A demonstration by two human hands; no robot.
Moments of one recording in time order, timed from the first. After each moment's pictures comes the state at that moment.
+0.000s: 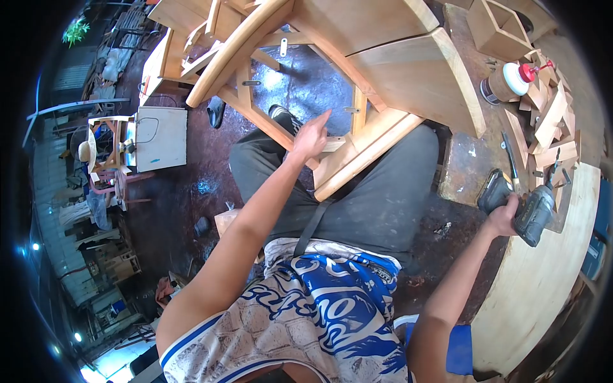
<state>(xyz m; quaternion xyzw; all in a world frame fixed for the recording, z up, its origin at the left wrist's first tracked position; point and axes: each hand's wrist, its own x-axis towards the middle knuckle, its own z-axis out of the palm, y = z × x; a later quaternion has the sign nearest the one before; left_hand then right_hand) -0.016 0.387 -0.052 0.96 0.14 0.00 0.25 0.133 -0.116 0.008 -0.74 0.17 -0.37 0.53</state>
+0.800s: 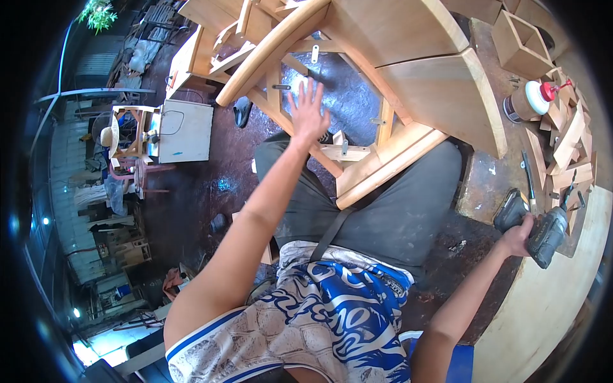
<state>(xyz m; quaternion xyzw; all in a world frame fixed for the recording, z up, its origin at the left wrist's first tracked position) 0.009 0.449 0.004 0.97 0.18 0.13 -0.06 0.135 -0.110 0.015 -0.75 0.17 -0.41 0.49</state>
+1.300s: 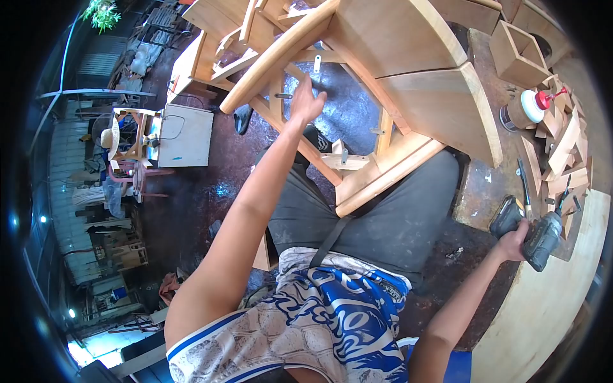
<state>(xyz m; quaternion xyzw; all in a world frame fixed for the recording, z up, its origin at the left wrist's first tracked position) 0.066 0.487 0.027 0.95 0.26 0.12 0.14 0.134 -0.109 0.019 -0.75 0.17 -0.41 0.49</state>
